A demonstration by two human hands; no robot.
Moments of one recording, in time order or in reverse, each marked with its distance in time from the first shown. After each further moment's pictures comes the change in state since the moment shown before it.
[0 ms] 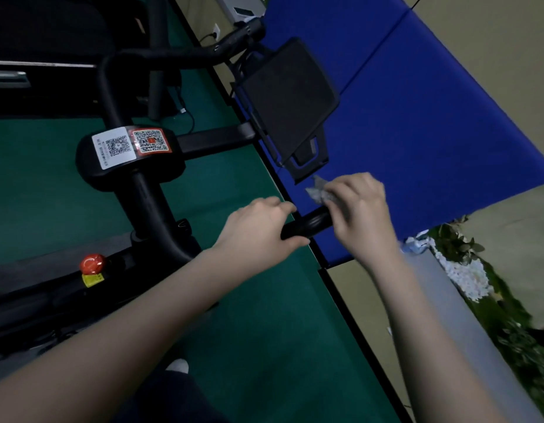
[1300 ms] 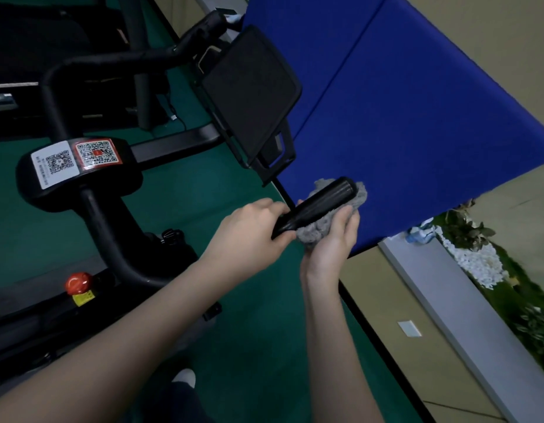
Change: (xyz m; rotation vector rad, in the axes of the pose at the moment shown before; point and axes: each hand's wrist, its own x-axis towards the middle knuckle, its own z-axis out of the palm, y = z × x) left_hand 0.024 0.022 0.018 -0.059 -0.030 -0.003; right_hand -0.022 -0.027 0.061 1.477 0.694 0.994
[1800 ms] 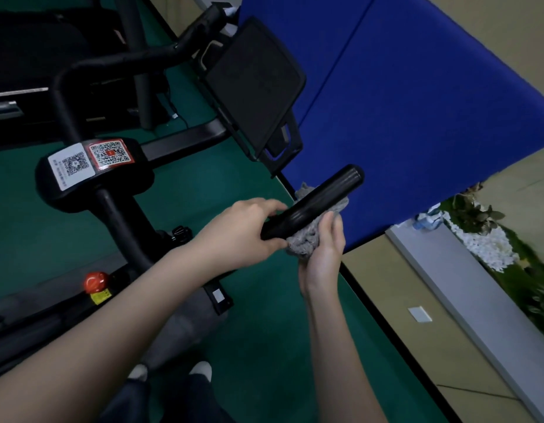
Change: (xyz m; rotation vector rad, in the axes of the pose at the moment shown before) left_hand -0.012 -0.020 -0.024 -0.033 -0.205 0.024; right_hand -0.026 0.019 -0.010 0.004 -0.080 0.181
